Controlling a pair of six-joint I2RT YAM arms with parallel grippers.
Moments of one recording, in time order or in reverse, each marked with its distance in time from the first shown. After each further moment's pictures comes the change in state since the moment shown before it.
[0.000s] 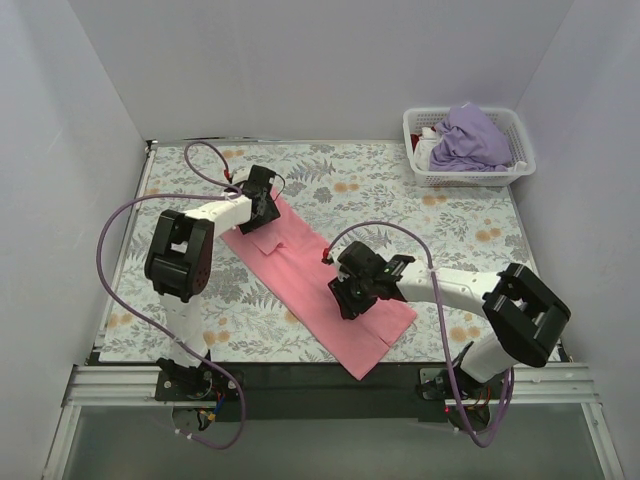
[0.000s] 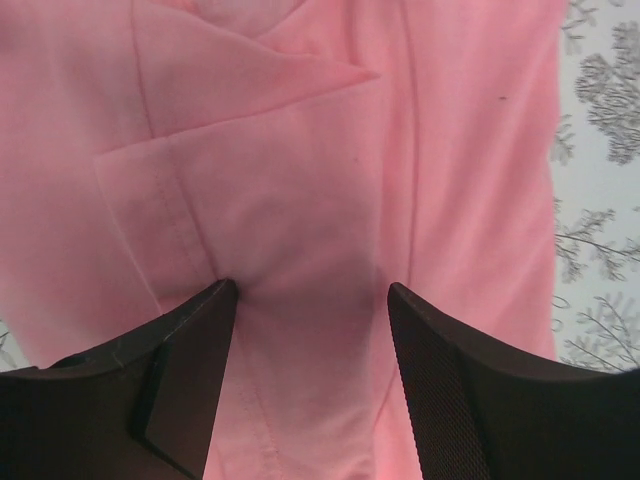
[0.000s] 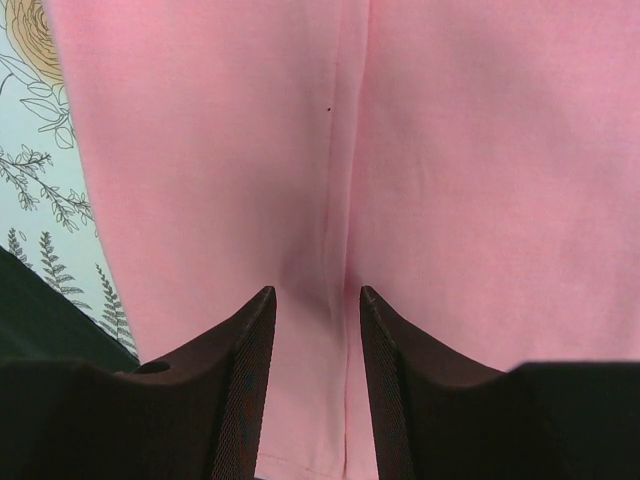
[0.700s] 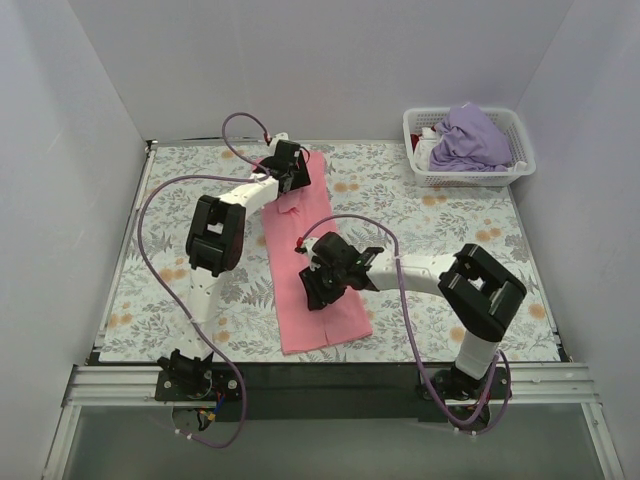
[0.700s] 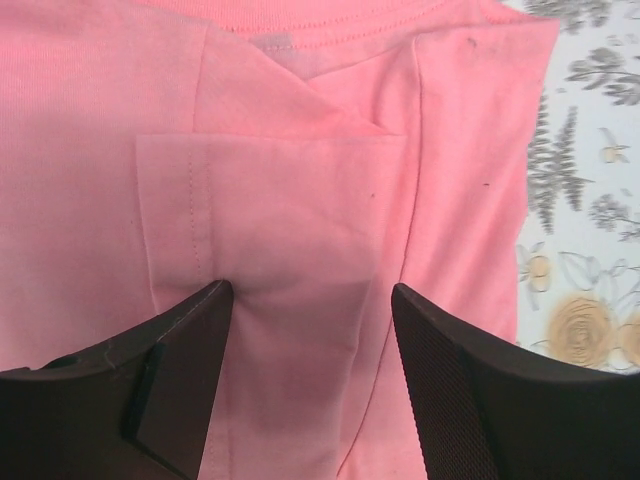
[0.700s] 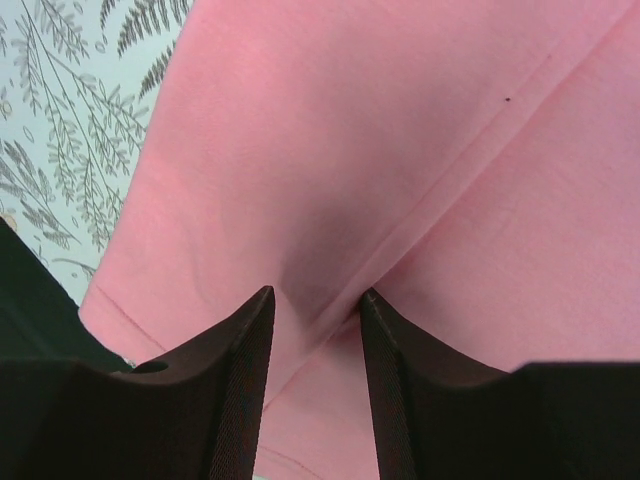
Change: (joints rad) left arm -0.046 0.389 0.493 0.185 0.103 0.205; right arm 0.028 0.230 0.155 0.185 -0.114 0.071
